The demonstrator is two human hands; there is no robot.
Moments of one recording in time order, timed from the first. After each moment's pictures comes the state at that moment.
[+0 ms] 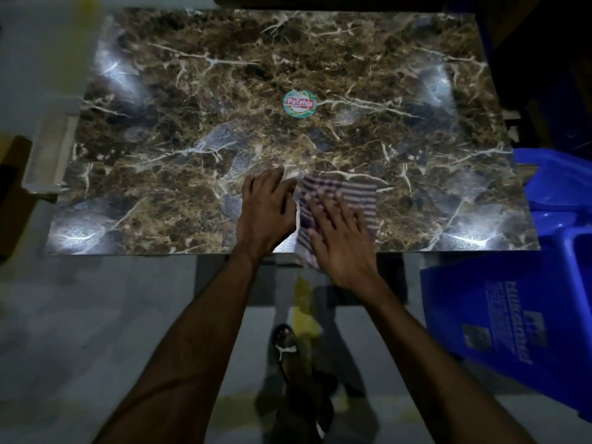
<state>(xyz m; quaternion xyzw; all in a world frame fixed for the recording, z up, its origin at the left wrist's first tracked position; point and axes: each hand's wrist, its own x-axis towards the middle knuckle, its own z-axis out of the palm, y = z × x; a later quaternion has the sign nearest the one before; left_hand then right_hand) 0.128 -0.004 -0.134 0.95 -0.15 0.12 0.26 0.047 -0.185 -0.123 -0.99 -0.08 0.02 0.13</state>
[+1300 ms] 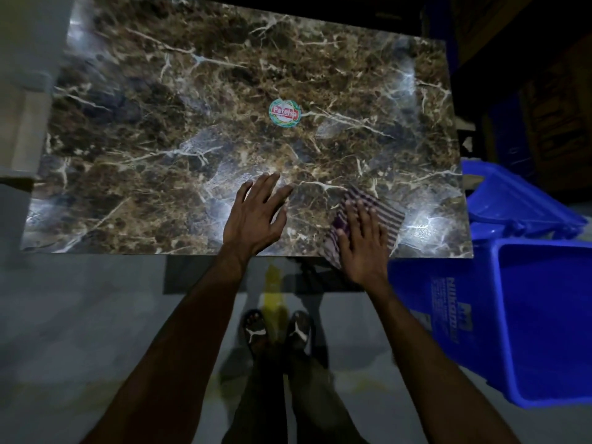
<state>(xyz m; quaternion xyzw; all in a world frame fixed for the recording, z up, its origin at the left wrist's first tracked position) 0.129 -0.005 -0.123 0.96 -0.19 0.01 0.19 0.038 -0.264 -0.115 -0.99 0.07 0.05 0.11</state>
